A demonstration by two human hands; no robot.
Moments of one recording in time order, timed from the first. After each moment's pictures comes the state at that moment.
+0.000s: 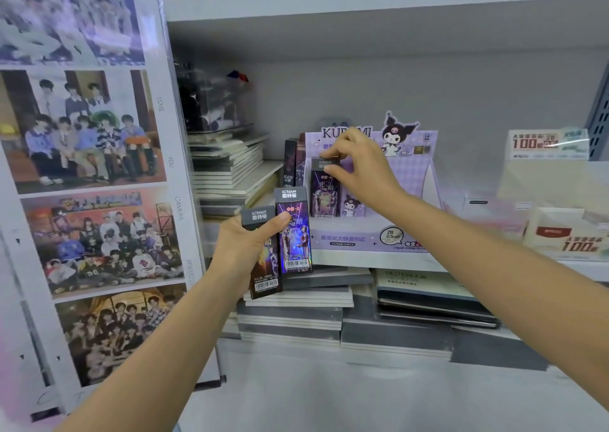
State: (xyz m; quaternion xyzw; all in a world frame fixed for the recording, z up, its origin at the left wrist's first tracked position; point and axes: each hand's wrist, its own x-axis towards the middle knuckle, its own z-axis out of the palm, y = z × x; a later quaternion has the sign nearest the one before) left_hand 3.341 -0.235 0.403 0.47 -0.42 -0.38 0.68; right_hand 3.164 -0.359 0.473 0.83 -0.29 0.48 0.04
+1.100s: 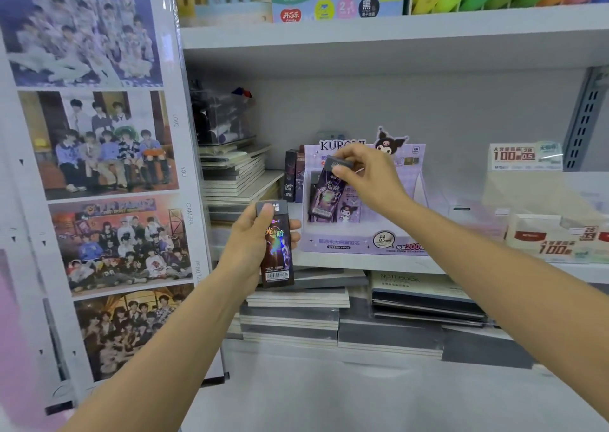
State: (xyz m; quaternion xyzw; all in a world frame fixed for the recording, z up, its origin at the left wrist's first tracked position) left_hand 3.330 -0.220 0.419 0.41 -0.42 -0.43 0.68; right_hand 3.147 -0.328 0.484 0.79 -0.32 0.52 -0.11
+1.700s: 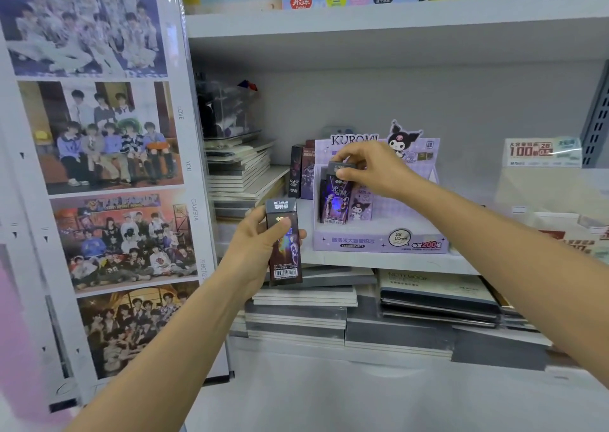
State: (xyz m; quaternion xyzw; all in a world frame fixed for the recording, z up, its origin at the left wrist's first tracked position) left_hand 3.334 -0.216 0.414 0.42 -0.44 -0.44 0.67; right_hand 3.150 -0.341 0.500 0.86 -0.36 0.36 -0.07
